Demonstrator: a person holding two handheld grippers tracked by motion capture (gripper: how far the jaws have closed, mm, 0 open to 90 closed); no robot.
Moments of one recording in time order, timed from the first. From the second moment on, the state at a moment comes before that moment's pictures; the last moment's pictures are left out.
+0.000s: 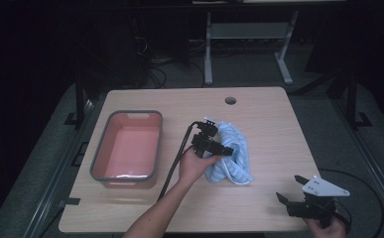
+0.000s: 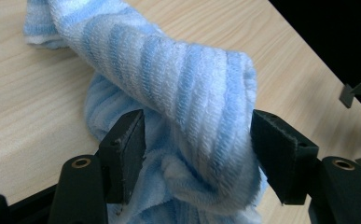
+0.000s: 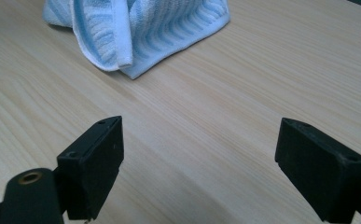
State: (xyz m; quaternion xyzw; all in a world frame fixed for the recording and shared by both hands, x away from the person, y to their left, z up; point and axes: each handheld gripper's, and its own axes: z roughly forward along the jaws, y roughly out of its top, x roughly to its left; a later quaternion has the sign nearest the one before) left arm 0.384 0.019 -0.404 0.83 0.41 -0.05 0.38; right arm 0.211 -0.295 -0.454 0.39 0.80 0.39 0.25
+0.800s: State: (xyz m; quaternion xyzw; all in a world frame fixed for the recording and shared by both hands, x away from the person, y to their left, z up) left arm 0.363 0.058 -0.387 0.82 0.40 -0.02 0.41; right arm 0.211 -0.291 -0.455 0.39 0.80 0.37 0.25
